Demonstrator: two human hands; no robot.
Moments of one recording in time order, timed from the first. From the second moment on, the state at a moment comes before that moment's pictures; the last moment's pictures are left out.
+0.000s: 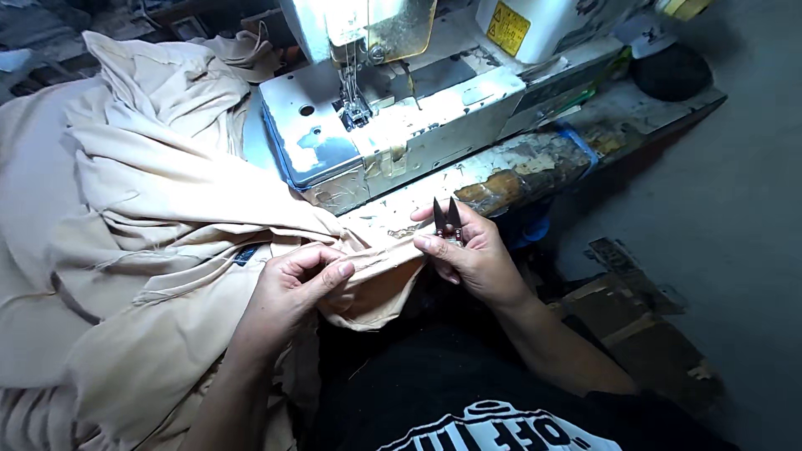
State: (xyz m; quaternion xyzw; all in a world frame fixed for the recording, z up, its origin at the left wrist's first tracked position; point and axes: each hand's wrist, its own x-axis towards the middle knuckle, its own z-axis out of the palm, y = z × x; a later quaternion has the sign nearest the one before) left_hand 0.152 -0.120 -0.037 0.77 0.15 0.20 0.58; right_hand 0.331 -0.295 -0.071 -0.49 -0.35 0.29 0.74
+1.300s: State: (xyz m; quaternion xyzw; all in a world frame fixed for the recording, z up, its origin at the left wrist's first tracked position) left_hand 0.167 -0.129 -0.027 0.85 0.07 0.17 0.50; right_hand 0.349 -0.284 -0.065 -0.52 -0.60 0.23 0.56
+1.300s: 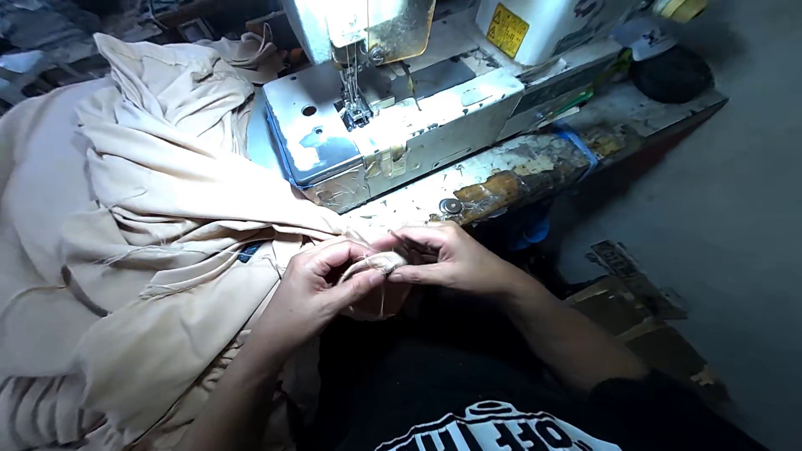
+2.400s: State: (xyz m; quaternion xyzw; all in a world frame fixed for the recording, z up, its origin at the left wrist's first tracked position) left_hand 0.200 -0.113 -0.052 0.87 0.11 0.36 0.33; right_hand 0.328 -0.240 -0.125 -0.59 -0.49 -0.21 0.60
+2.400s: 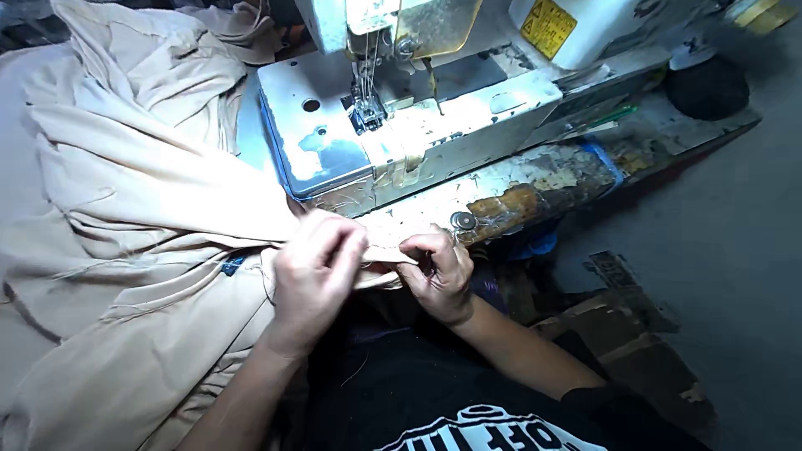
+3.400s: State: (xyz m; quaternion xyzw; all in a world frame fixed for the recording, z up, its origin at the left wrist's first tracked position) left_hand 0.178 -0.128 -0.025 0.84 0.07 0.33 0.43; right_hand 0.317 -0.253 -0.119 -0.60 -0.50 -0.24 0.58
